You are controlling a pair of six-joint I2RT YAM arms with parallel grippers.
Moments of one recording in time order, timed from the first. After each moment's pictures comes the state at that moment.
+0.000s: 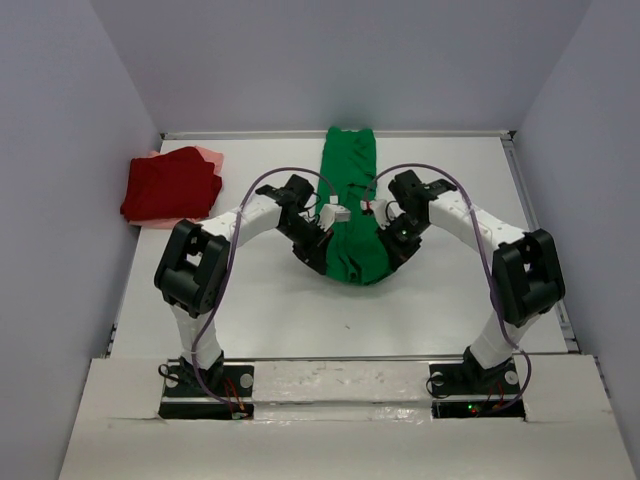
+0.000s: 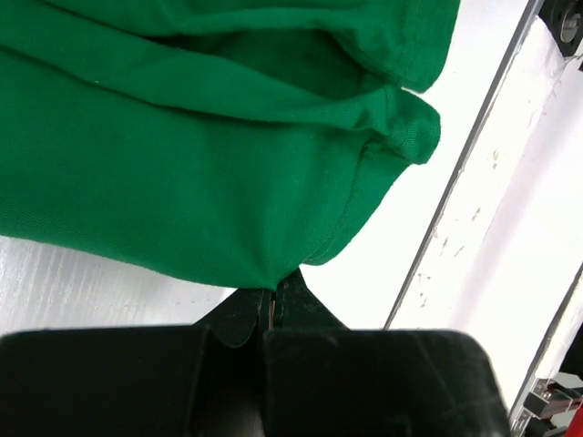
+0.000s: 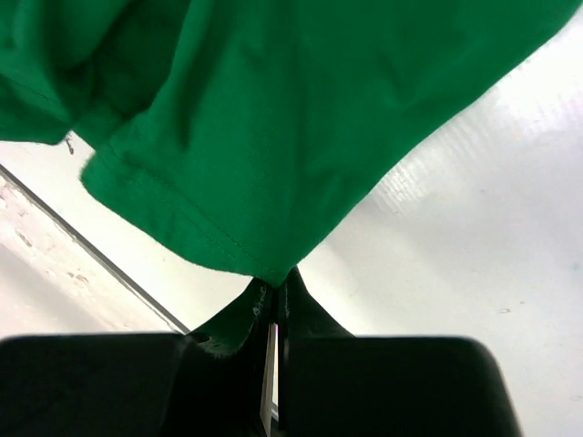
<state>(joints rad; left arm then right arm) -0.54 1.85 1.32 -0.81 0.73 0.33 0.44 1.72 1.28 -1.00 -0.36 -0.36</state>
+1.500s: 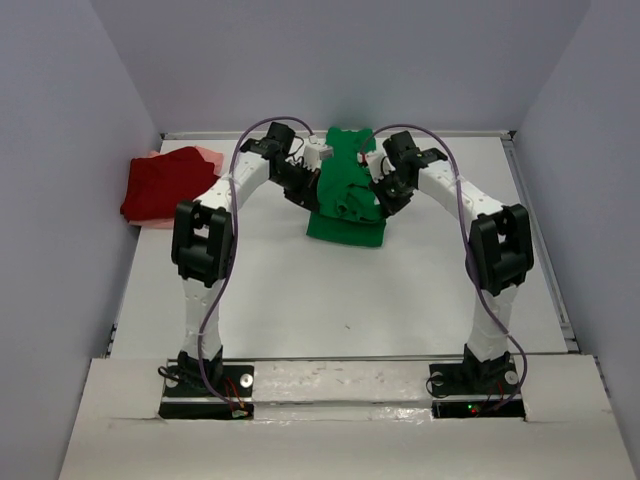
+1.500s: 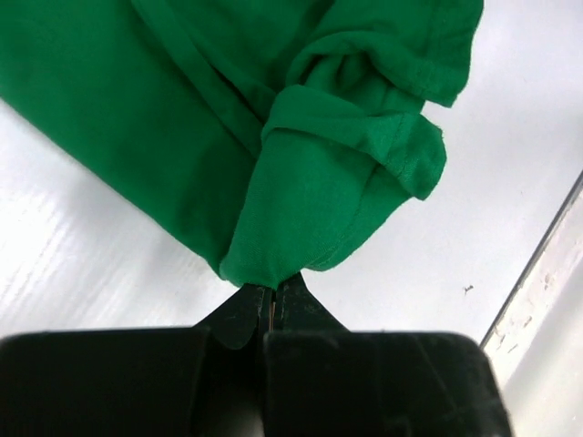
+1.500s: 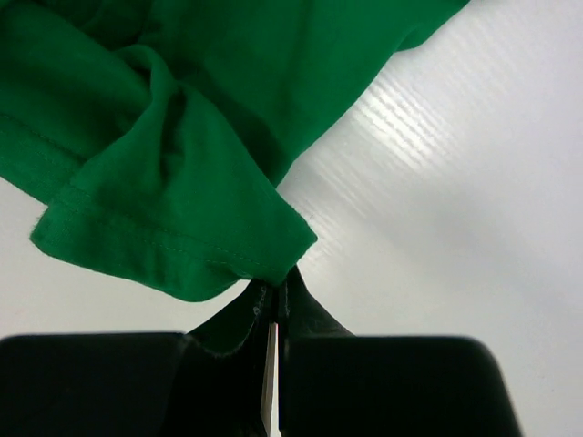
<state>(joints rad) -0.36 2.08 1.82 -0.89 0.68 0.27 0.37 1.97 1.69 -0.87 -0.18 -0.33</state>
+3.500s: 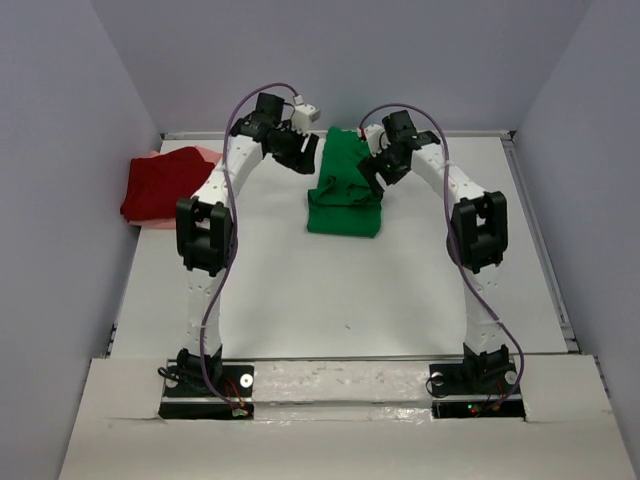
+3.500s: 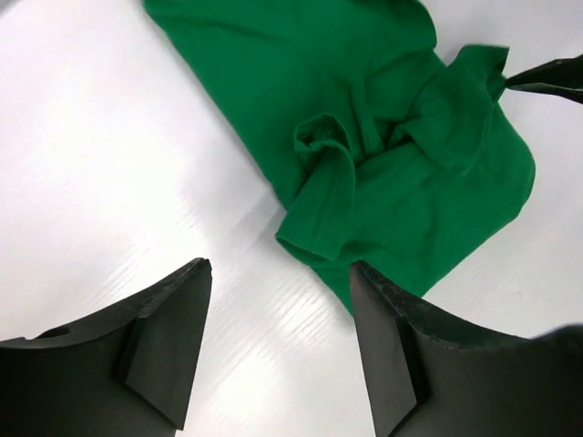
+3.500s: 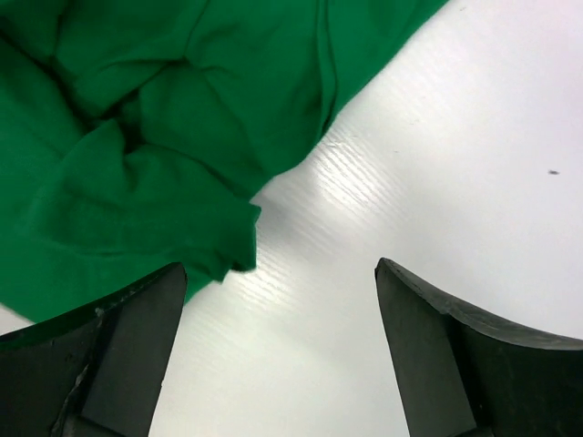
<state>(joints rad) -0.30 2.25 2.17 -0.79 0.45 0.22 0.31 2.28 2.08 -0.81 -0.11 -0.39</state>
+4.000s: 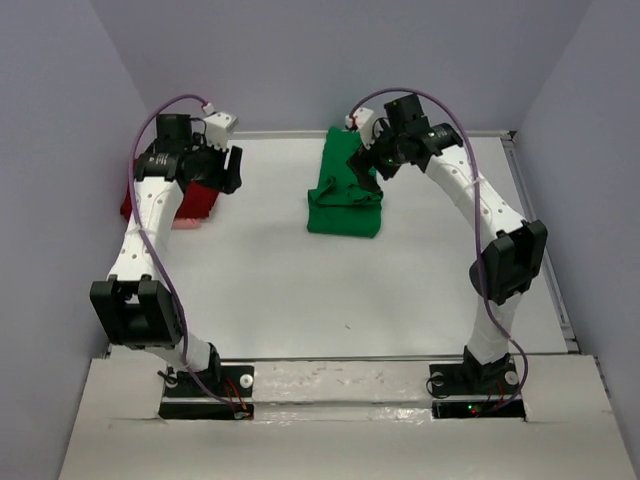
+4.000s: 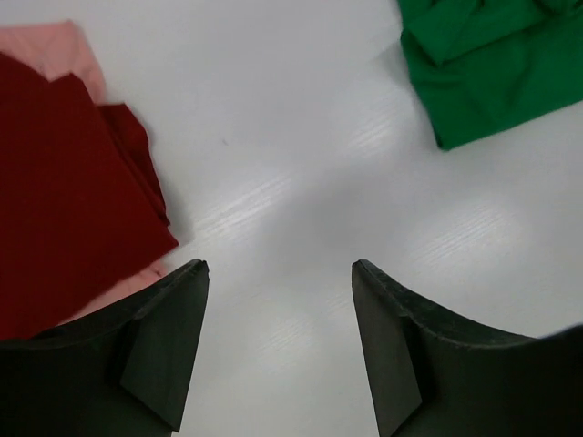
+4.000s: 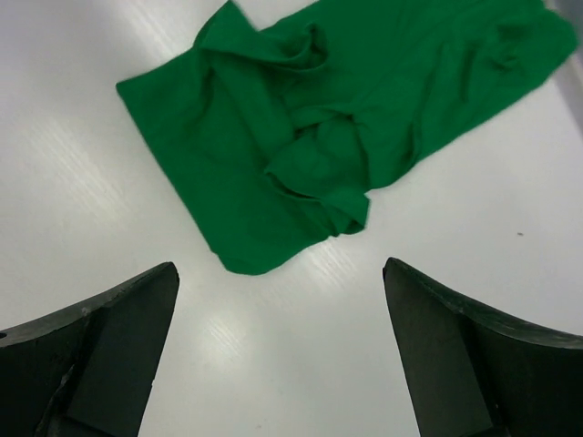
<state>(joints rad) -0.03 1.55 1.59 -0.79 0.37 0.31 0.41 1.91 2.01 -0.89 -0.25 -0.47</state>
